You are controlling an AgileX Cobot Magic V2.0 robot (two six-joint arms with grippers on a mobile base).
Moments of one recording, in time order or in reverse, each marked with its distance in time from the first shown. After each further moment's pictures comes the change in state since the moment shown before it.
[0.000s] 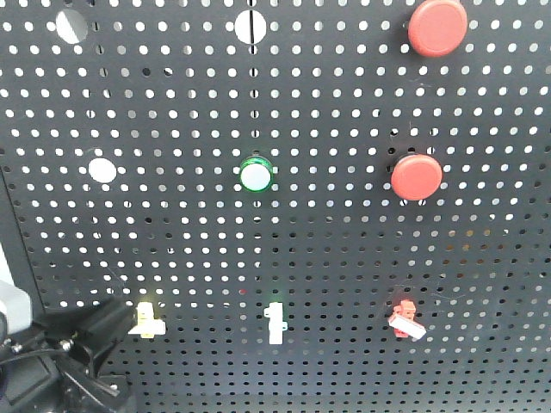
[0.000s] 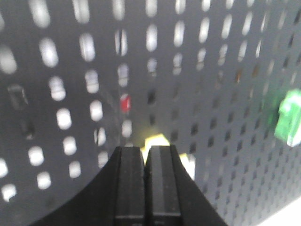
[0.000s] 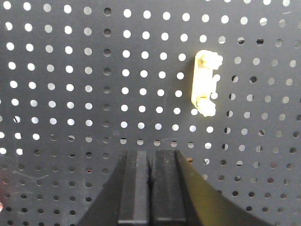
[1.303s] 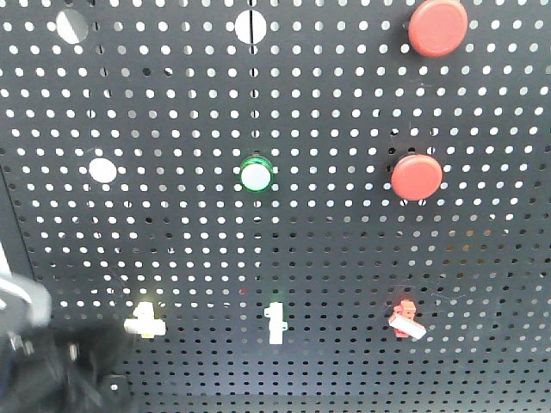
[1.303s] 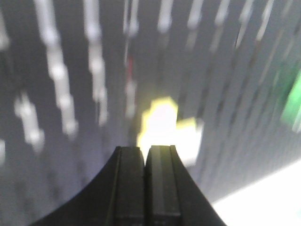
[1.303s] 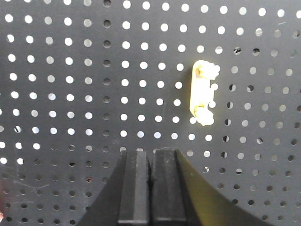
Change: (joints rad) left arm 0.000 0.000 -0.067 0.000 0.297 -0.062; right arm 0.000 0.000 0.000 0.000 -0.026 0.000
